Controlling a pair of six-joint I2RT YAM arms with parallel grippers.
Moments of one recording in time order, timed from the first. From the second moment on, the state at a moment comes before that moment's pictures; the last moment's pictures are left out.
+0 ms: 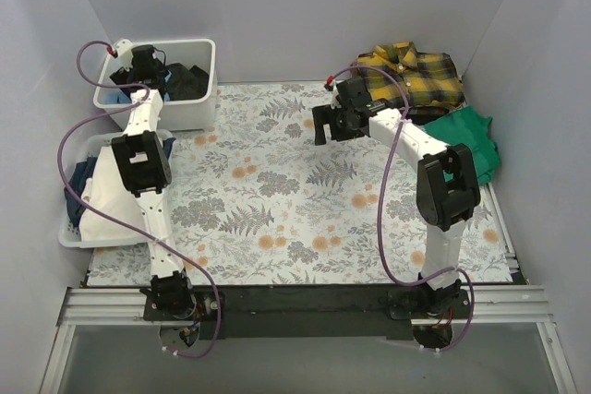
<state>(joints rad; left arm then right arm) 0.18 2.49 2.30 -0.22 -0.52 -0.41 0.47 1.95 1.61 -0.54 -0.13 0.18</state>
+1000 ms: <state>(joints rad) 0.16 2.51 2.31 -0.24 -0.56 -0.43 0.47 2.00 1.66 -0.59 -0.06 0.18</state>
